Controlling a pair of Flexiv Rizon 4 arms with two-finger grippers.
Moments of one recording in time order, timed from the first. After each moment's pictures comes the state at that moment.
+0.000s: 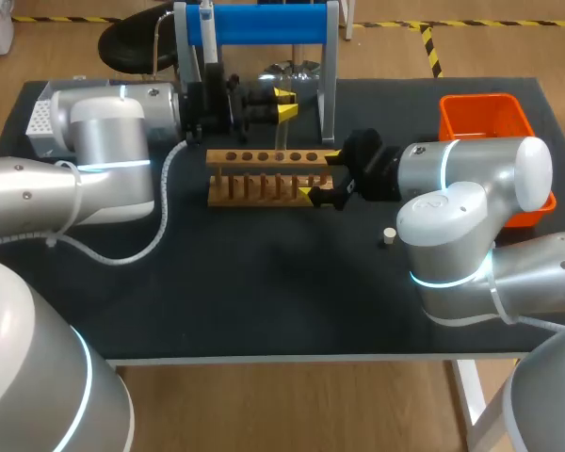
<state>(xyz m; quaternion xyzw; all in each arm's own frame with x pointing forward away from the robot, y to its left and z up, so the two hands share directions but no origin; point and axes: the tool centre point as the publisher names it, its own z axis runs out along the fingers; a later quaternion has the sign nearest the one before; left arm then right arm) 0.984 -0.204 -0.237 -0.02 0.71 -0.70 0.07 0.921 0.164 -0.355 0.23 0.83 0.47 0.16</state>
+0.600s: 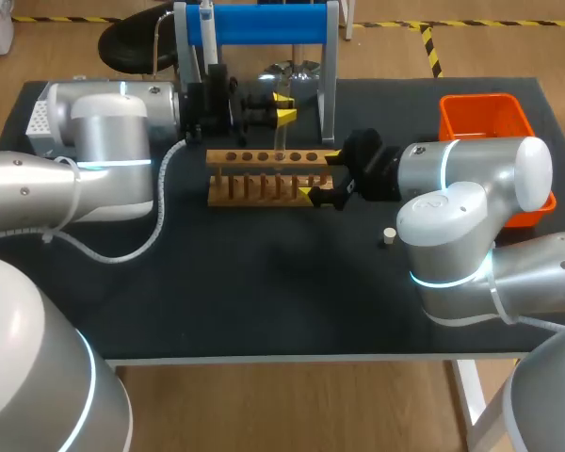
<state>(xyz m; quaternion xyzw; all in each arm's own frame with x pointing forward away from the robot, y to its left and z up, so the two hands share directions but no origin) 0.984 -0.200 -0.250 -0.04 0.74 -0.67 0.06 0.921 0.164 -0.355 0.23 0.83 0.47 0.16</state>
